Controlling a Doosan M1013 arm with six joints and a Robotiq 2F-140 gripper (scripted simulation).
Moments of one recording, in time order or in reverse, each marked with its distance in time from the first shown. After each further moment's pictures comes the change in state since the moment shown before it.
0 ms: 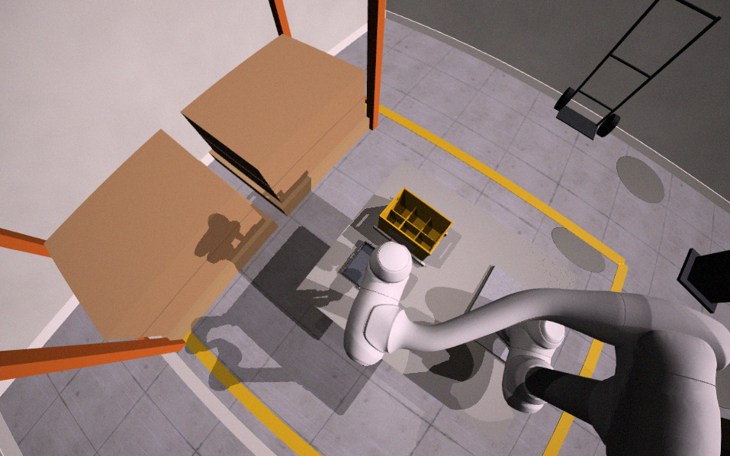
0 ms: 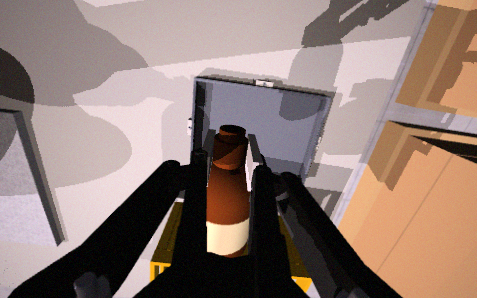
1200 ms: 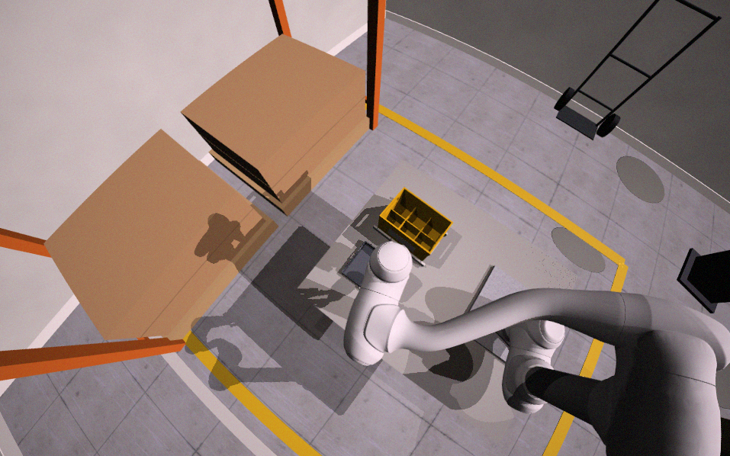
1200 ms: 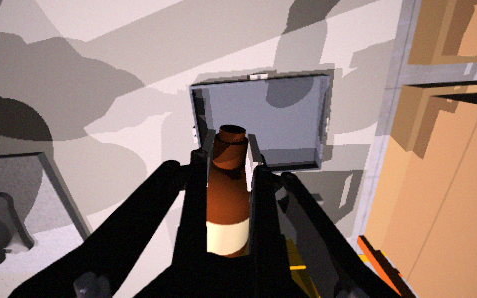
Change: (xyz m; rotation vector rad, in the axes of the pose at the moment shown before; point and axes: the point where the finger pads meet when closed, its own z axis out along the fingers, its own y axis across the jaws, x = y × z) arm 0.000 0.000 0.000 0.000 0.001 0.215
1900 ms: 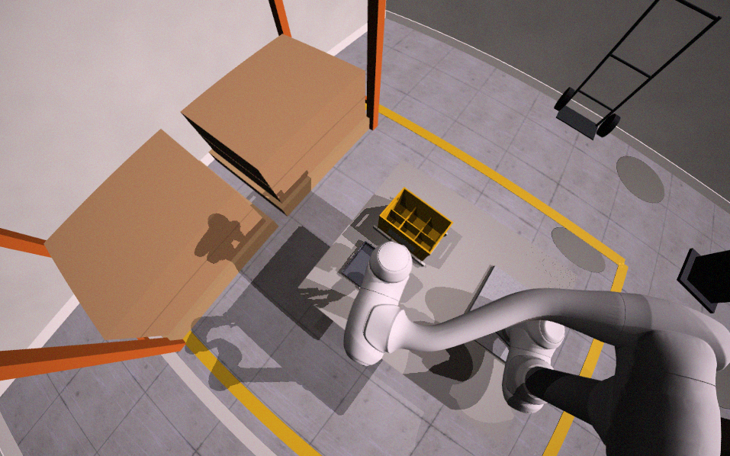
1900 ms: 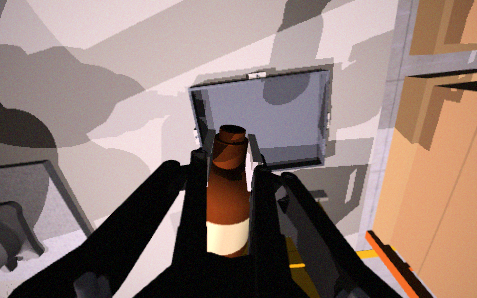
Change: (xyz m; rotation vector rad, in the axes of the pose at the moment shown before) arm 0.000 0.000 0.000 0.000 -0.001 0.047
